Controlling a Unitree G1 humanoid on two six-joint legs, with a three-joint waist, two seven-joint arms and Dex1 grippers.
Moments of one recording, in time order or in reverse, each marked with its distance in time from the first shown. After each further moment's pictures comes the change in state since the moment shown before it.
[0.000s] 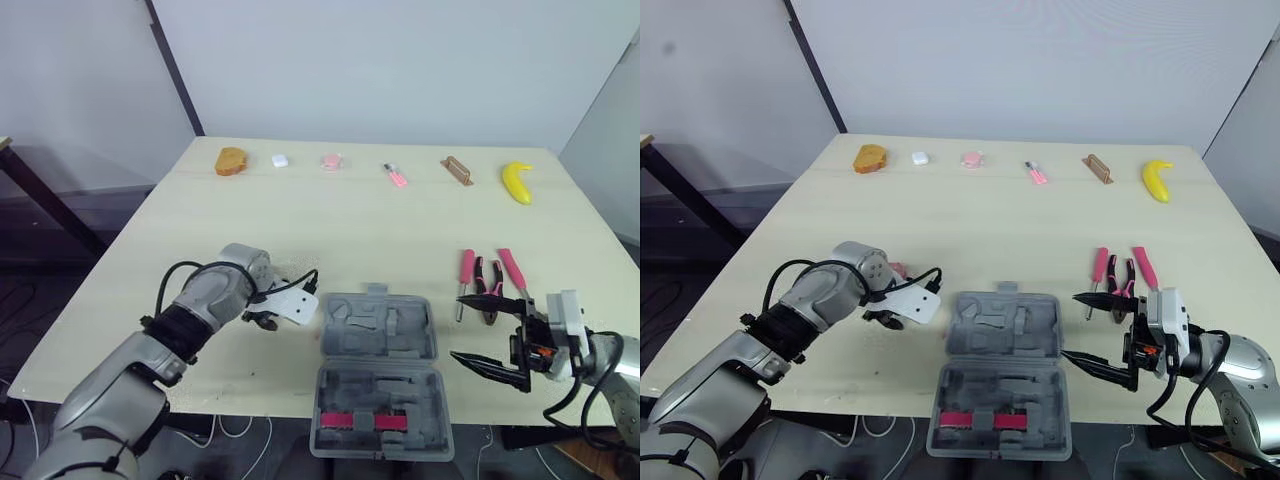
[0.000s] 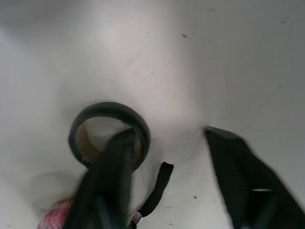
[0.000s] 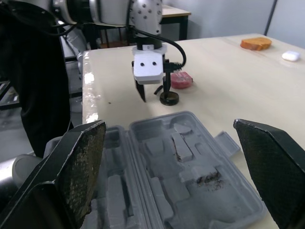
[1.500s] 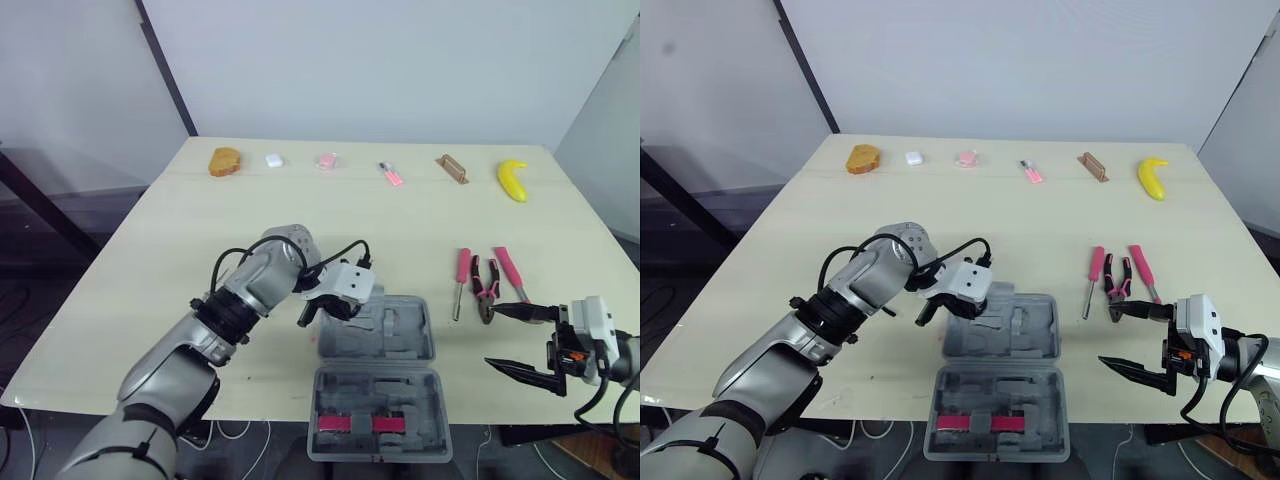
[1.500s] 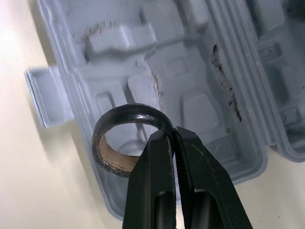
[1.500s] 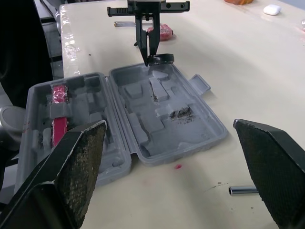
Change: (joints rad) left arm -0.106 -0.208 0.036 -0.053 -0.300 0.270 -0.116; right arm 0.030 -0.104 -0.088 0.172 -0.059 -0.067 0.082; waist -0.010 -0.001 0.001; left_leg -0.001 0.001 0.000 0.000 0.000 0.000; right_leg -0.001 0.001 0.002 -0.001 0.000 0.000
